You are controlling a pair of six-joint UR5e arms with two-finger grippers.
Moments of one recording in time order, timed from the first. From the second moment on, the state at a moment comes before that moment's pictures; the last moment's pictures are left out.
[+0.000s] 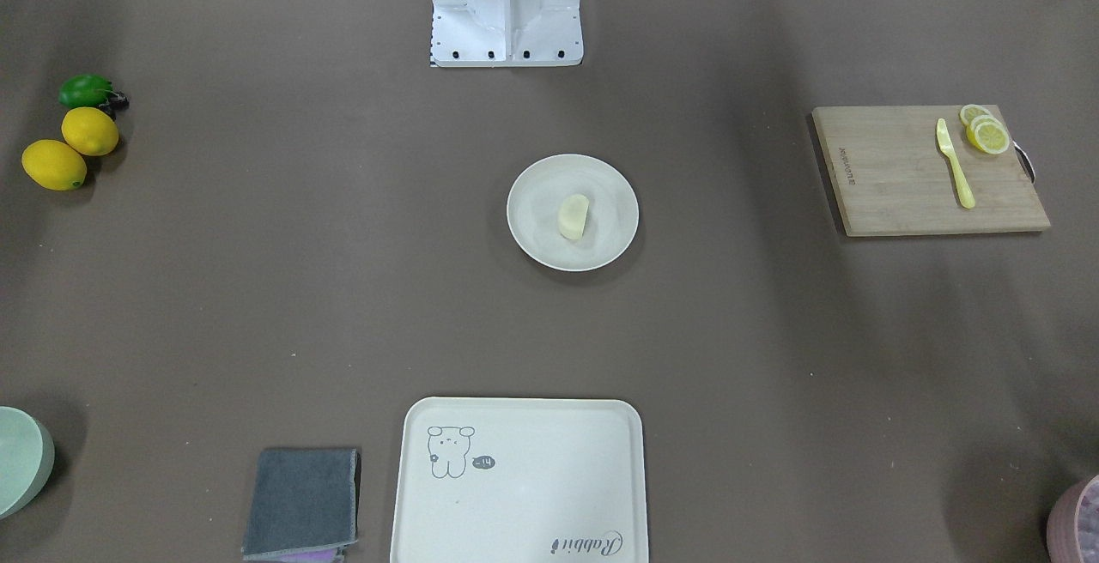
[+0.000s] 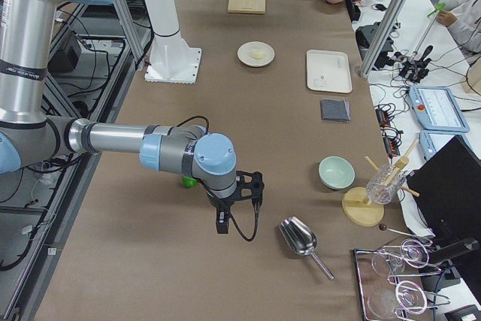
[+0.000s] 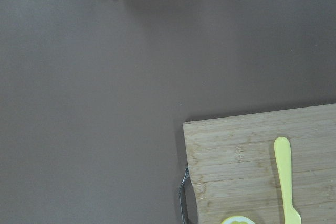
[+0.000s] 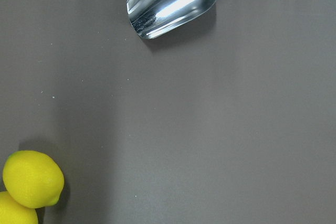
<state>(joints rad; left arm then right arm) -1.64 -1.34 -1.75 -1.67 -2.34 0.09 1.72 -1.85 1.88 -1.67 2.31 -0.19</state>
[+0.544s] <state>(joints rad) -1.66 -1.34 -1.76 -1.67 -2.34 0.08 1.72 -1.85 1.88 -1.67 2.31 -0.19</state>
